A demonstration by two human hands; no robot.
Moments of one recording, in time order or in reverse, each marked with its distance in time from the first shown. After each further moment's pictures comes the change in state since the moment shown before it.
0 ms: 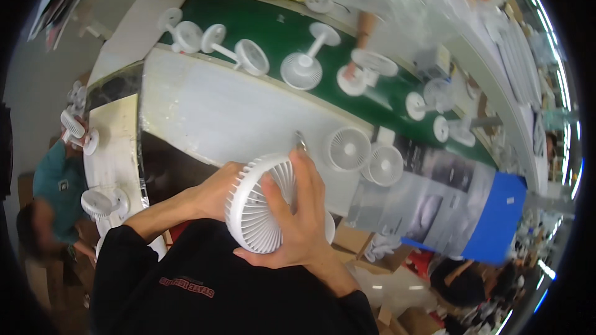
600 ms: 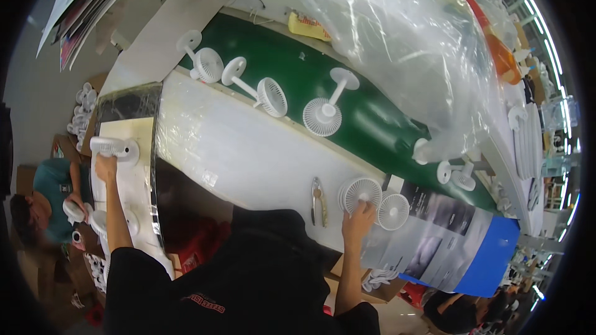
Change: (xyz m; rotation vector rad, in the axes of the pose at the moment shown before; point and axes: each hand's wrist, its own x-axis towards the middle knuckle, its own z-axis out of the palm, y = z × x) left_hand -0.312 -0.298 -0.232 0.879 1.079 -1.550; right_hand -0.085 0.234 0.025 -0.918 0.041 0.677
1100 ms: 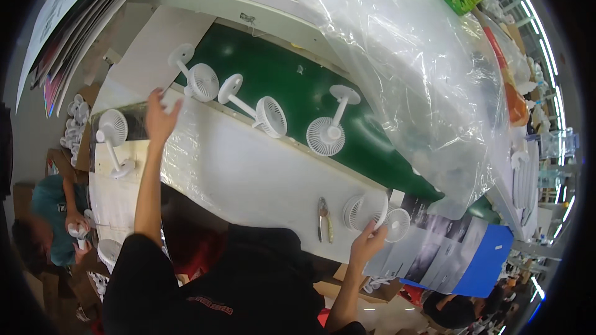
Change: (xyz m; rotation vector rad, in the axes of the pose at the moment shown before) left_hand -0.015 0.300 0.004 -0.786 0.014 0.649; right_hand 0.032 -0.076 -0.057 0.331 0.269 0.406
